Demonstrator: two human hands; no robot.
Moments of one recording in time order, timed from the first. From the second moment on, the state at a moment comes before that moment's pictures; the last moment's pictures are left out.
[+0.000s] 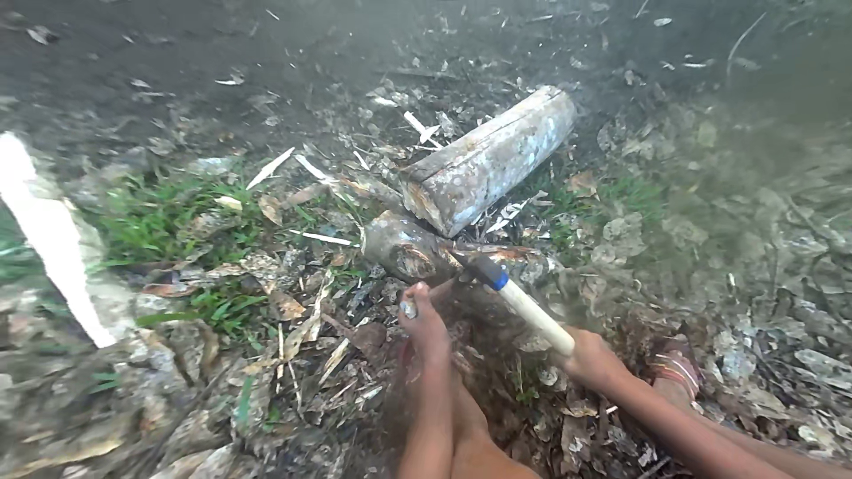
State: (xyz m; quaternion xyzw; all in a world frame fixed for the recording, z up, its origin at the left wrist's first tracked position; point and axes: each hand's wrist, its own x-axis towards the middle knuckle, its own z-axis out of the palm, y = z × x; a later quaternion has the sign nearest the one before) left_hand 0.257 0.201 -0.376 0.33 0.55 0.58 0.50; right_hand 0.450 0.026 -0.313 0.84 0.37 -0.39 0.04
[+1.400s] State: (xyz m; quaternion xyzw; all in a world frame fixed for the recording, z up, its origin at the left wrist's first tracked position) left_hand 0.327 0.199 -0.337 0.52 0.55 0.50 0.42; right_hand 0.425 0.012 -0.217 0.85 0.40 -0.28 -0.21
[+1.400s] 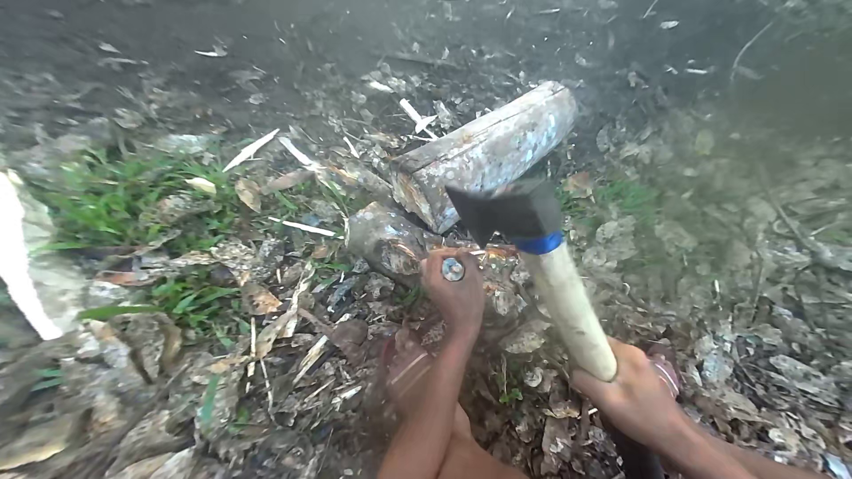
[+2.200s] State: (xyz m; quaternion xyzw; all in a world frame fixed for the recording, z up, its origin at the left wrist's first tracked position) left_hand 0.240 0.211 -0.402 0.20 0.64 0.50 0.55; right_hand 0.457 0.007 -0.335 0.81 0.34 -0.48 -0.08
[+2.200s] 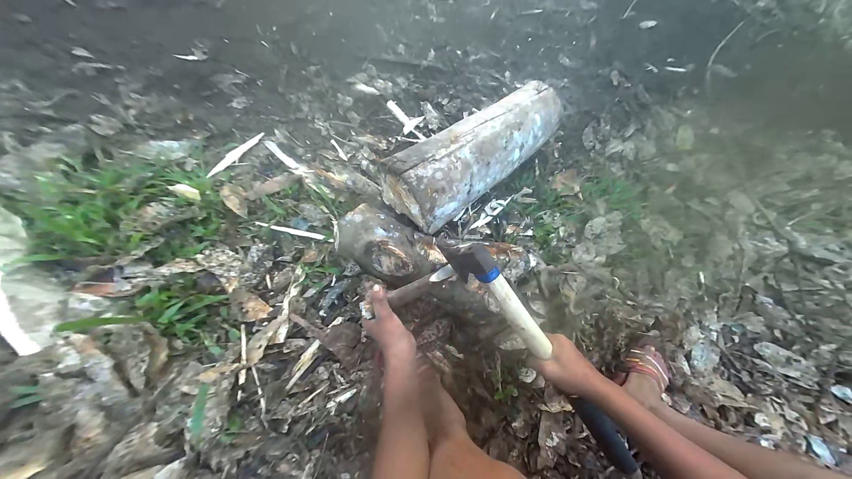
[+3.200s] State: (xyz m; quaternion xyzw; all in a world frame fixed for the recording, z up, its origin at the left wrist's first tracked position) left_hand 0.249 0.229 -0.349 0.47 0.33 0.55 0.61; right_hand 0.440 -0.007 -0.361 0.82 0.32 -0.46 -0.12
